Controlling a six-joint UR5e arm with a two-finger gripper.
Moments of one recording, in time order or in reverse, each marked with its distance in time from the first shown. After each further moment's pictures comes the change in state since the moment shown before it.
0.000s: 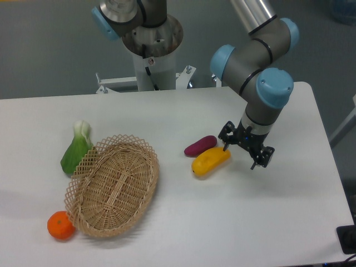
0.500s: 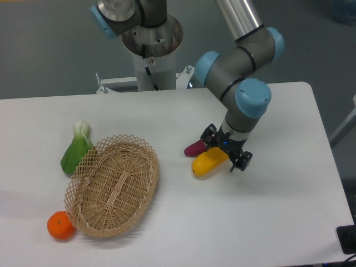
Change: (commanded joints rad) arm -0.058 0.003 -0.063 0.015 -0.002 0.006
